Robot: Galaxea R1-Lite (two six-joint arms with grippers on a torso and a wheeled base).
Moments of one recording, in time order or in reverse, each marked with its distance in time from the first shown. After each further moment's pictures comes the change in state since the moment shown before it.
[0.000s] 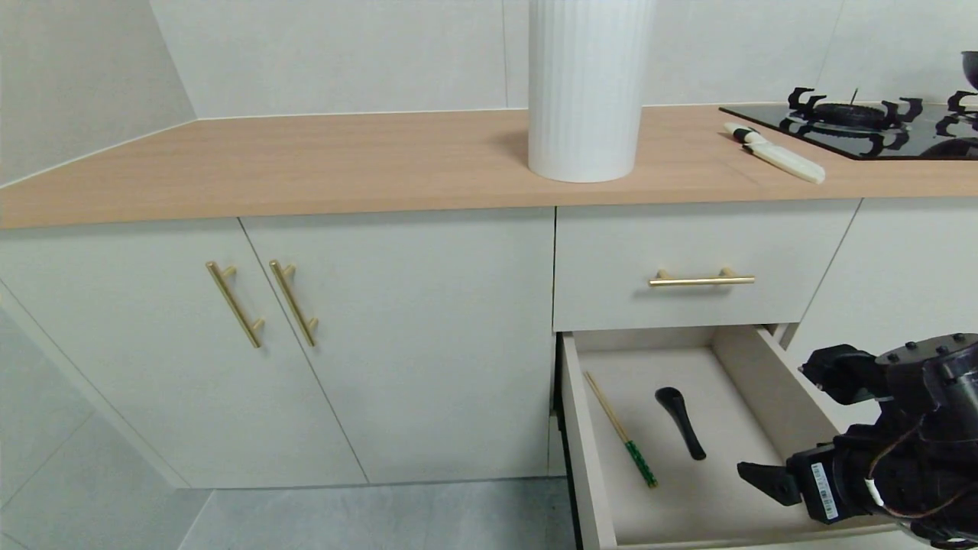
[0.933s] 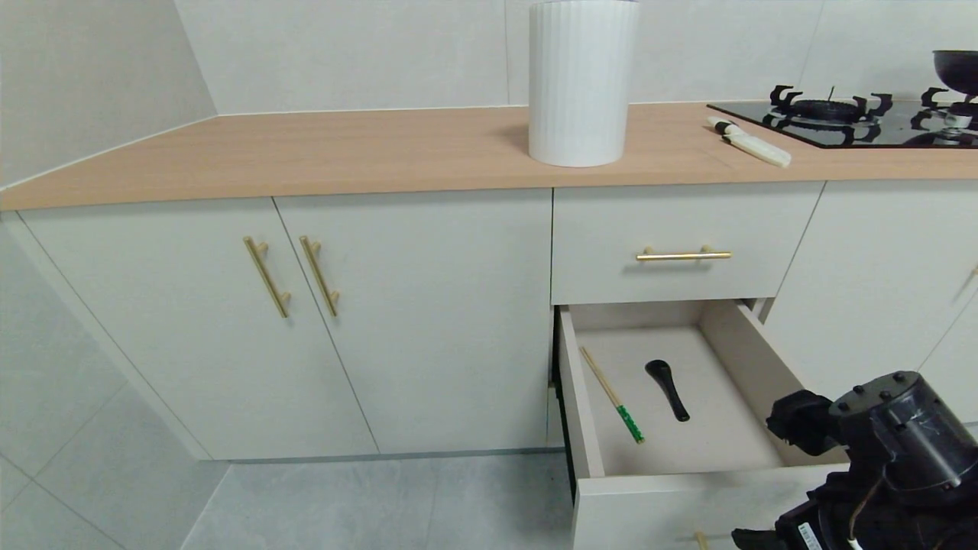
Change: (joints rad) left arm 0.000 0.000 0.000 0.000 0.000 0.001; right arm 0.123 0.046 -0.003 0.145 -0.004 0.002
